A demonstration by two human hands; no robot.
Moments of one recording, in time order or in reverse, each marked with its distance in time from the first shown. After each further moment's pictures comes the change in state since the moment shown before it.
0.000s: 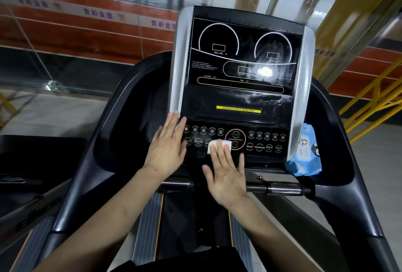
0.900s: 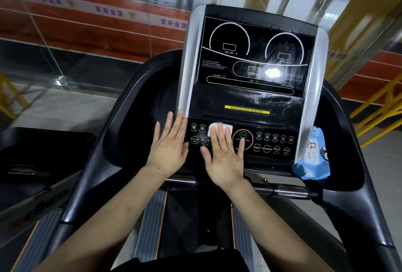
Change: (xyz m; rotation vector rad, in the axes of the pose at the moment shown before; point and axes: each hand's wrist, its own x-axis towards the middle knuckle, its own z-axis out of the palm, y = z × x) left_hand -0.008 -0.010 -0.002 0.141 -0.089 -0.048; right_hand 0.040 -0.024 -0.015 0.040 0.088 -0.014
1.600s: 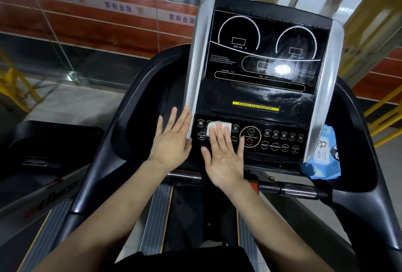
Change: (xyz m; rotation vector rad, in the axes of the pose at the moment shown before) left_hand -0.002 -0.009 -0.008 0.033 -0.046 0.000; right_hand -0.007 -0.014 0.014 -0.011 0.043 -0.072
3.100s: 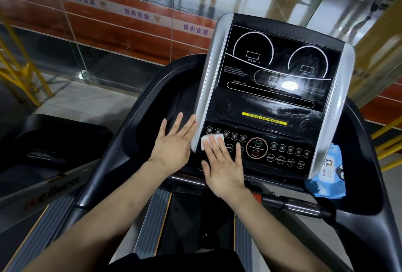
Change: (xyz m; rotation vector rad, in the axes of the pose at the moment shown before) left_hand -0.008 -0.012 -0.013 0.153 -0.070 0.007; right_hand 0.002 -0.001 0.008 -0.164 0.017 -0.231
